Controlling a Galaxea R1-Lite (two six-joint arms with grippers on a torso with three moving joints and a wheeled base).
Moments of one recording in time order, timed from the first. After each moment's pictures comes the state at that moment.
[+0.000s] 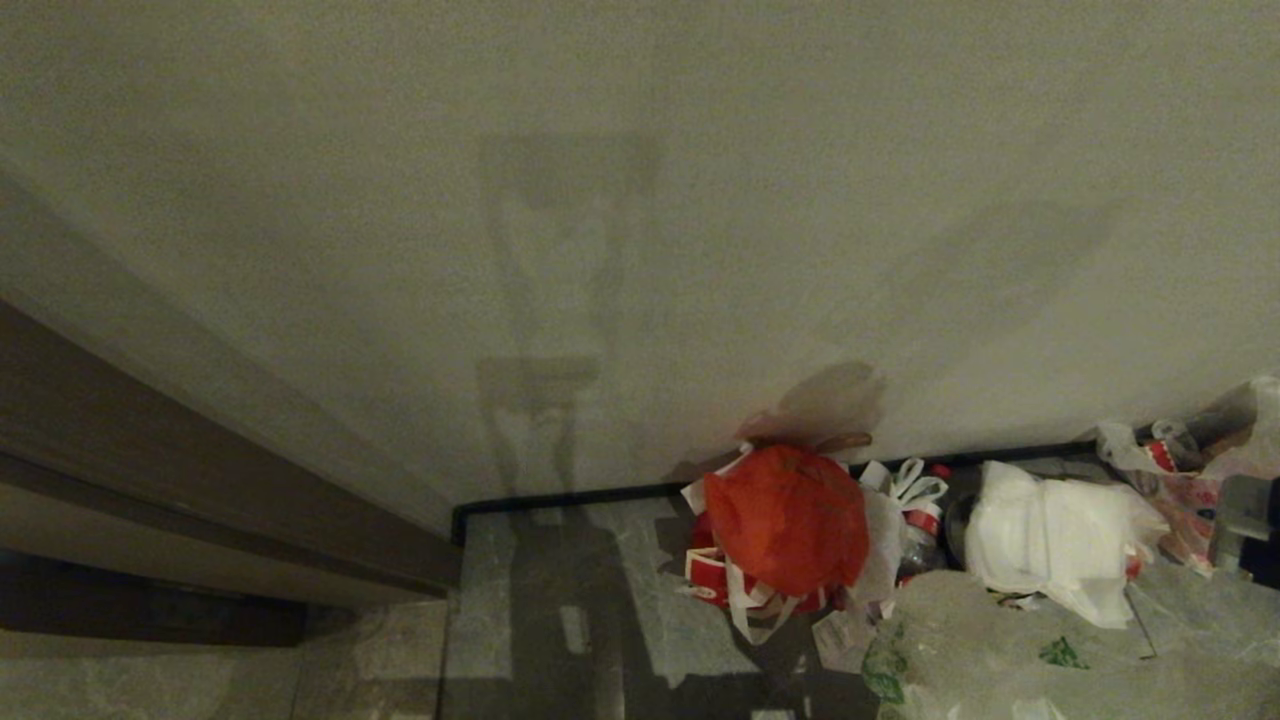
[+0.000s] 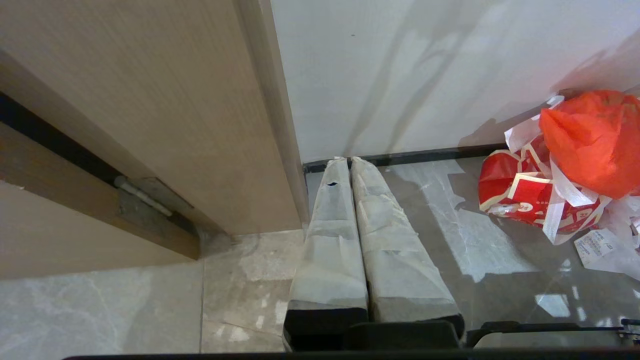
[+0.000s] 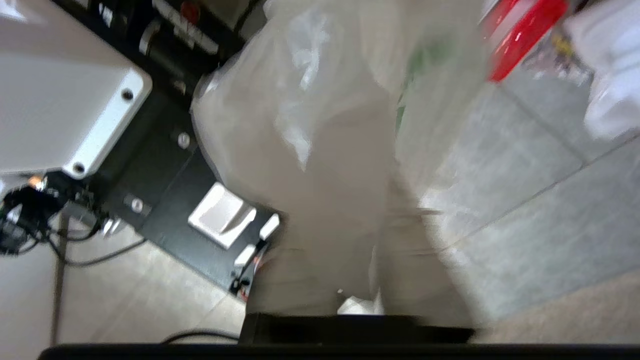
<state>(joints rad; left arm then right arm) 0.00 0.00 0.00 0.00 0.00 0.00 0.45 1.13 -0.96 0.92 0.07 -0.26</state>
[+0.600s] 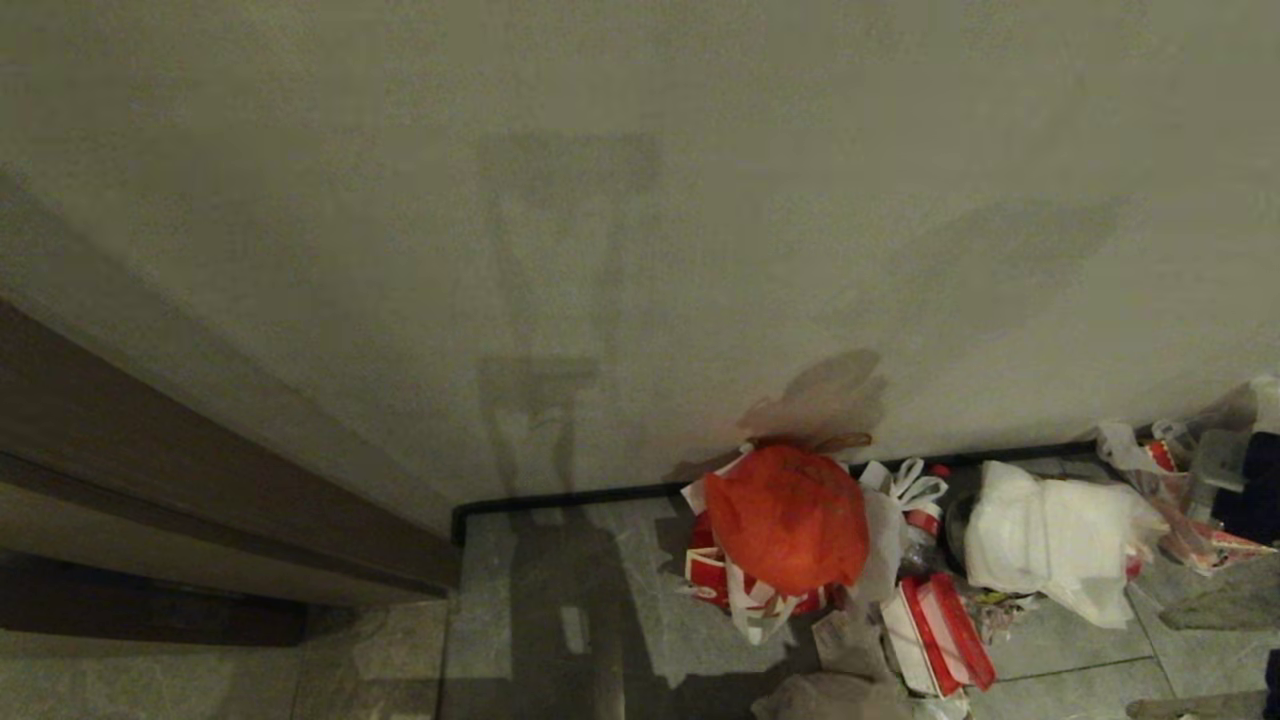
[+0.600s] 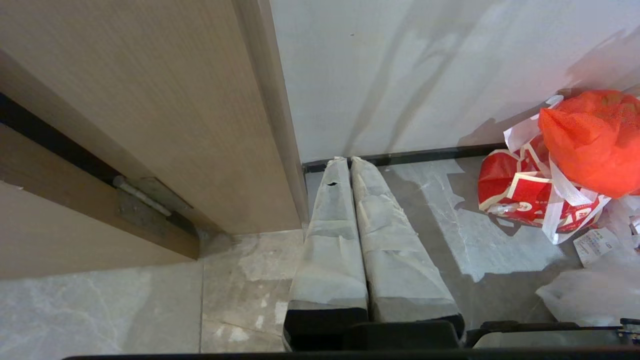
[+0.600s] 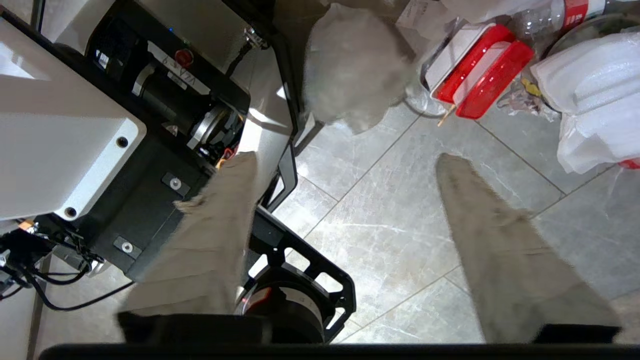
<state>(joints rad) 0.00 0.00 0.00 0.00 0.00 0.00 0.46 1.15 -0.96 0.81 0.06 -0.26</state>
